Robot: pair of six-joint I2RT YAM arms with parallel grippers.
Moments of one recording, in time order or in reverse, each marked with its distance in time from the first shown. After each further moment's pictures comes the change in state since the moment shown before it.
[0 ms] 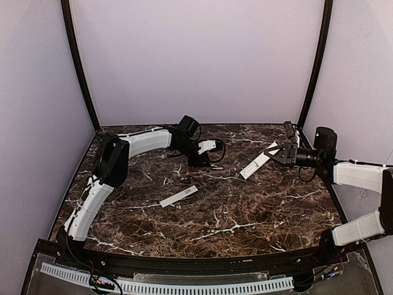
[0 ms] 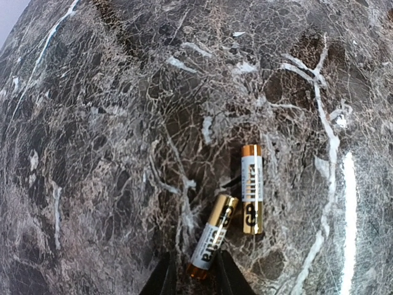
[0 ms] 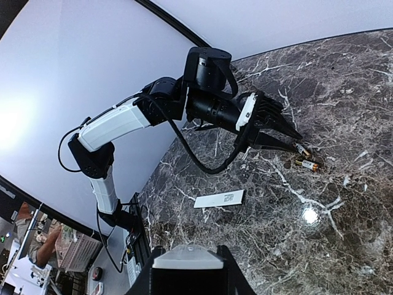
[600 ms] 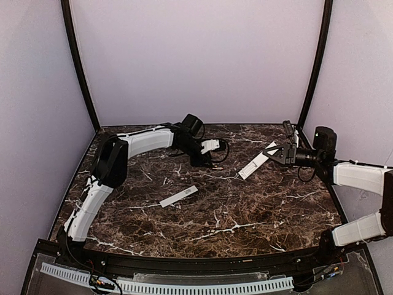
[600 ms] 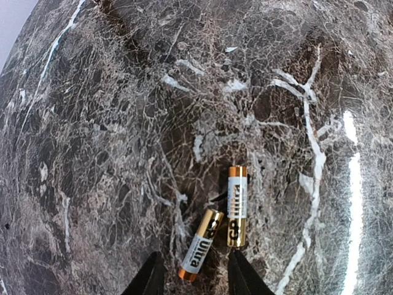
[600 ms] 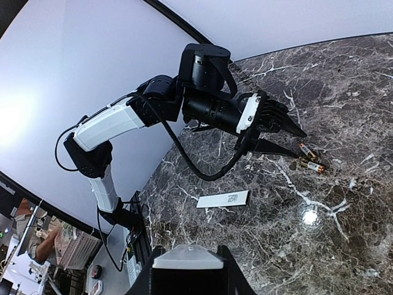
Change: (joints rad) left arm -0.030 -0.045 -0.020 -0.008 -0.066 -0.008; right arm 0.026 -0.015 0.000 0.000 0.015 0.000
